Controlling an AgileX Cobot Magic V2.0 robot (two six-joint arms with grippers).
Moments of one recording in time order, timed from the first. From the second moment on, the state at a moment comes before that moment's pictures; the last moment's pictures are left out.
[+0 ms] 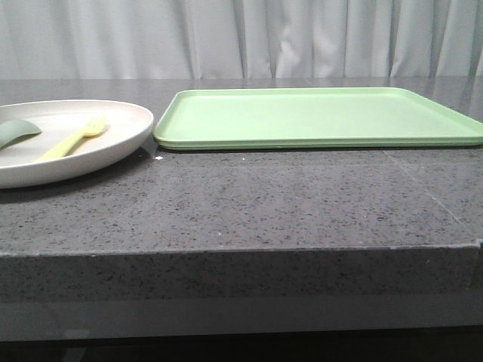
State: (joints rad) left arm 0.05 1.60 -1.19 -0.14 0.88 0.02; right arm 0.03 0.58 -0.66 0.07 0.39 0.01
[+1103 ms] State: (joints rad) left arm 0.26 1.55 -1.31 -0.61 0.98 0.24; right arm 0.03 0.58 -0.66 0.07 0.40 0.01
